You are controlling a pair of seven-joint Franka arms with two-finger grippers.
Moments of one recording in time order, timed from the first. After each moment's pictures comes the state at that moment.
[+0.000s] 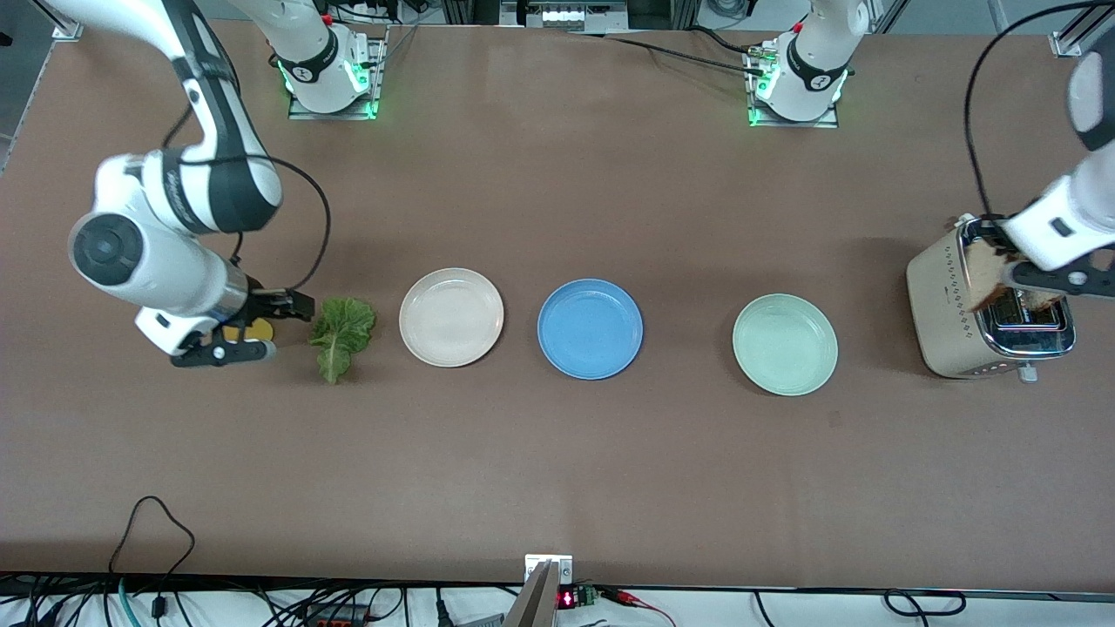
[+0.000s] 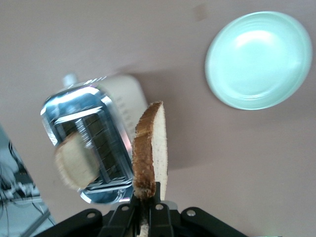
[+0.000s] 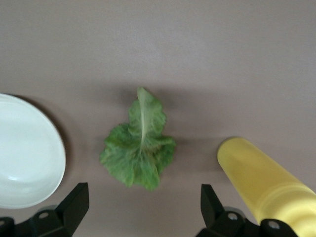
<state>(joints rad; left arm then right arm) 0.28 0.09 -0.31 -1.73 0.26 1.64 0.20 0.12 0.39 0.04 -1.77 -0.04 2.06 0.06</state>
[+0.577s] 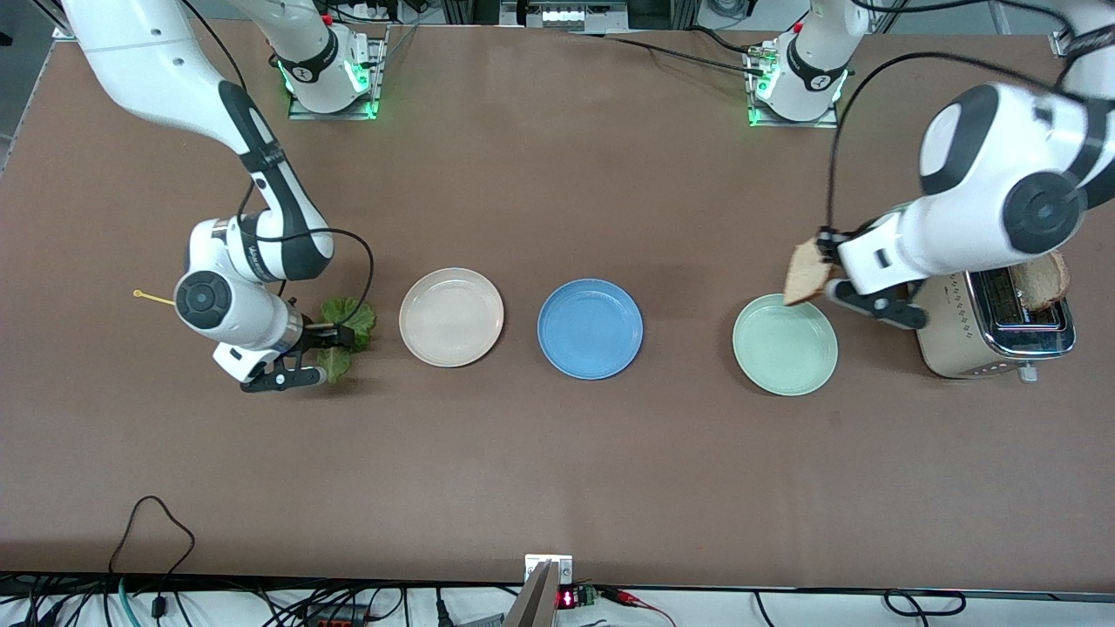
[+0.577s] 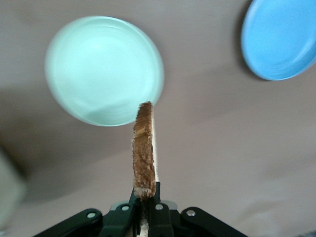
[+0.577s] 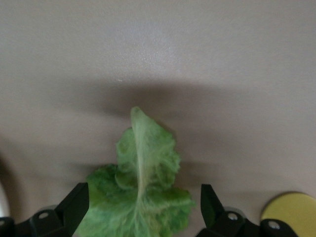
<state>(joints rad) 0.18 0.25 -0.39 -1.73 -0.11 1.65 0.10 0.12 0.59 0.04 -1.83 -0.04 2.34 0.04</state>
